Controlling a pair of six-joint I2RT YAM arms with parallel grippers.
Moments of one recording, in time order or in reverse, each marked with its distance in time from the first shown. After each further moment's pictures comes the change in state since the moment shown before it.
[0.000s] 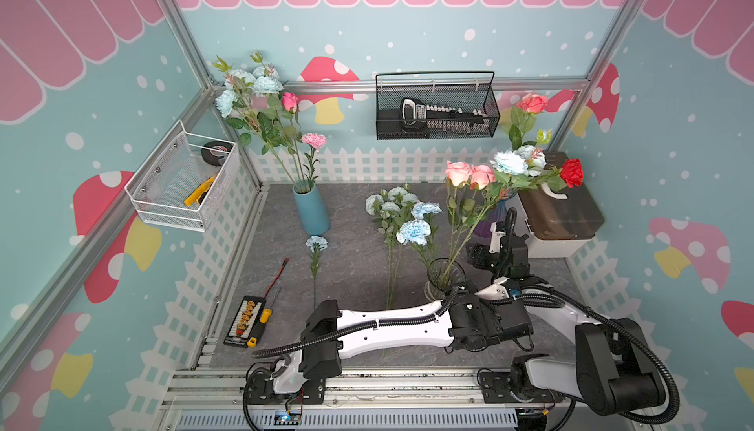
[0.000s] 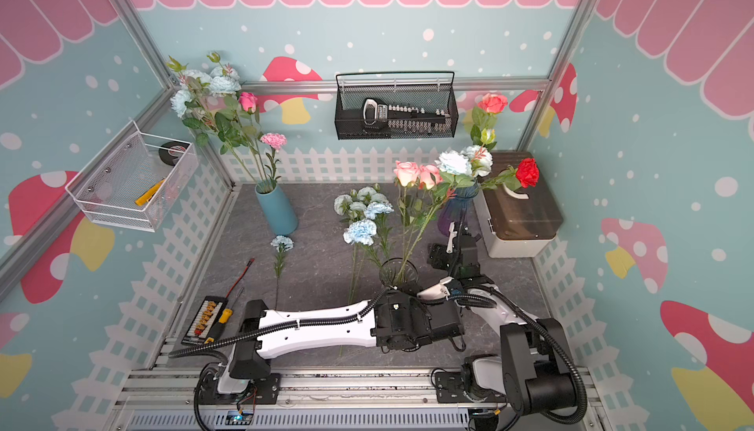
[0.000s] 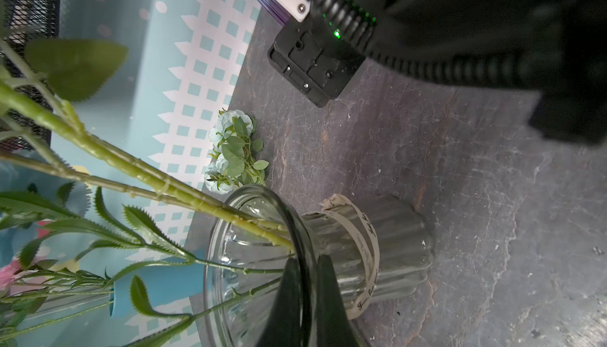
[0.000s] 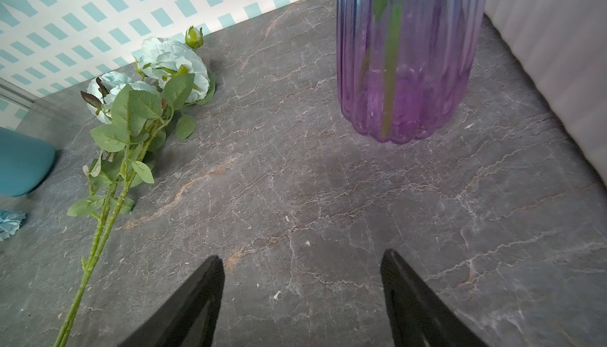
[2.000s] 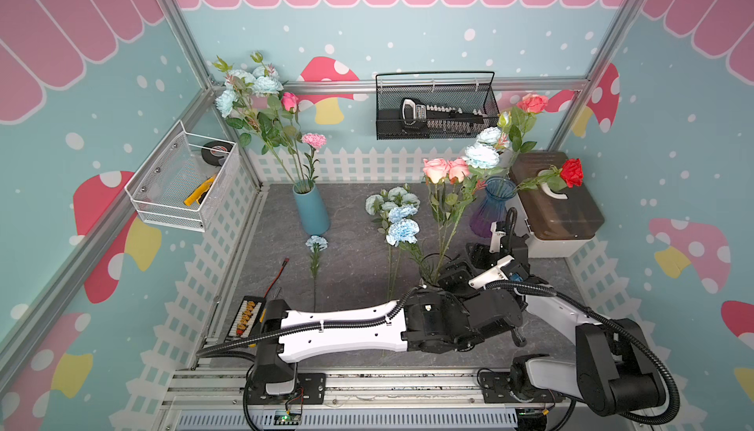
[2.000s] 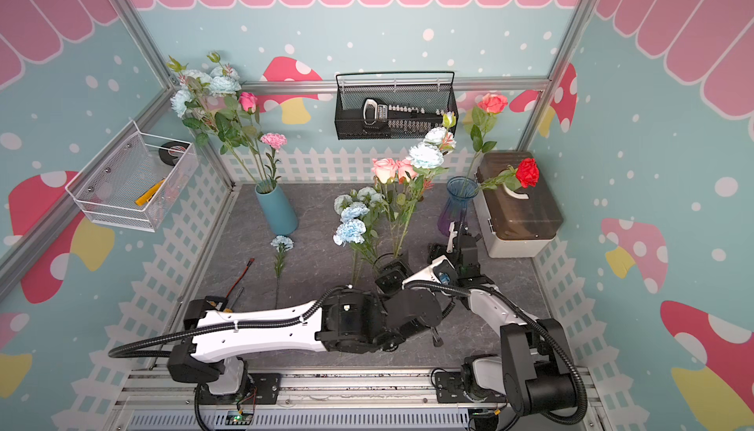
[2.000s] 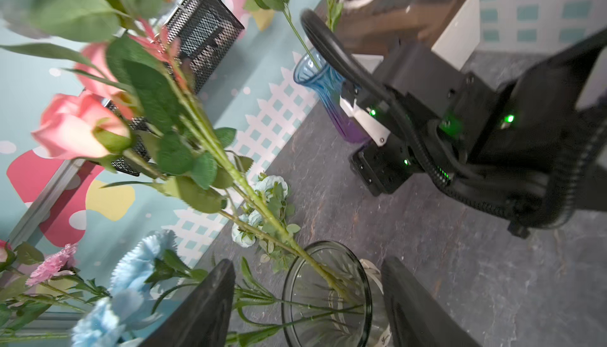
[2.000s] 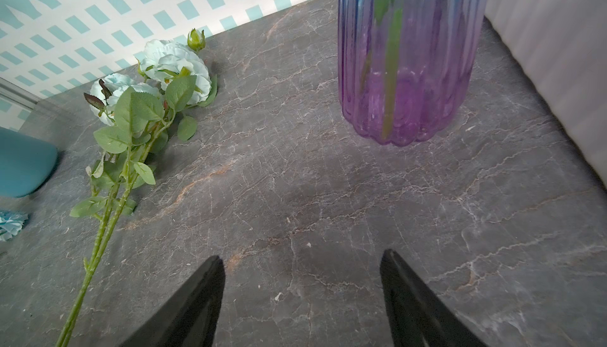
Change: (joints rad) left arm -0.030 -0.322 -0.198 0.489 -0.089 0.197; right arm 0.000 -0.002 -0.001 0.006 -0.003 0.000
